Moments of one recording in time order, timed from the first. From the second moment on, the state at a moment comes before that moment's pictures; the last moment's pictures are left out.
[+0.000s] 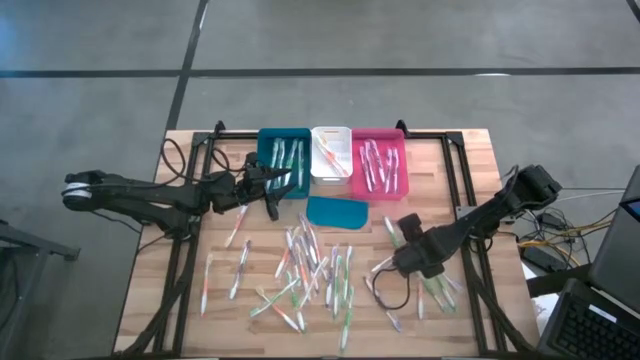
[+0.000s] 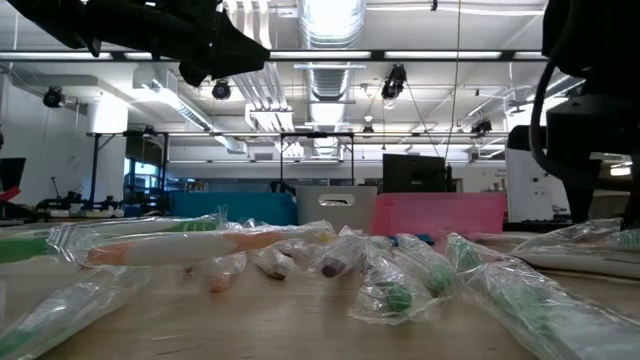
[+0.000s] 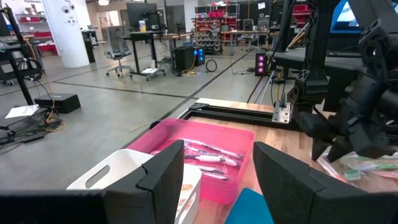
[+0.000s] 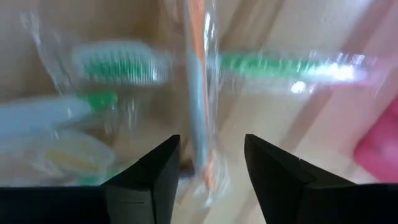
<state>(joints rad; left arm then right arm) 0.06 1.01 0.52 0.49 -0.35 0.01 0.47 1.51 0.75 -0.91 0.27 0.07</state>
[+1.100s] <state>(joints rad) 0.06 1.01 0.52 0.48 -0.35 0.01 0.47 1.49 0.81 -0.88 0.23 -0.09</state>
